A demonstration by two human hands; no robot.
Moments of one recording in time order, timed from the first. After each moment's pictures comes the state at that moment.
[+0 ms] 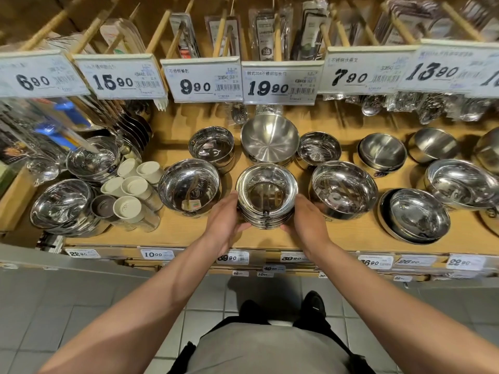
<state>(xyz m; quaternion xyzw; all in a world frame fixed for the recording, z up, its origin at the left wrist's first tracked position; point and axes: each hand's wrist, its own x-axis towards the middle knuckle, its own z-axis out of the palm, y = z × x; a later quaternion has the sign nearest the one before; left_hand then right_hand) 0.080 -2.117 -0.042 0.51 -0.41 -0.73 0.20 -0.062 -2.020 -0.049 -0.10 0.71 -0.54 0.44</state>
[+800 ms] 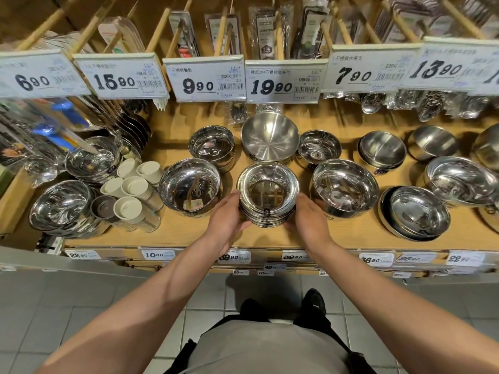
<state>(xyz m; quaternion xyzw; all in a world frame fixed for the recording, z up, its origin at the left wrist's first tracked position) 0.081 -2.121 -0.046 0.52 -0.41 -0.73 0.17 -0.061 -2.017 -0.055 -0.10 0.72 -0.54 0.42</state>
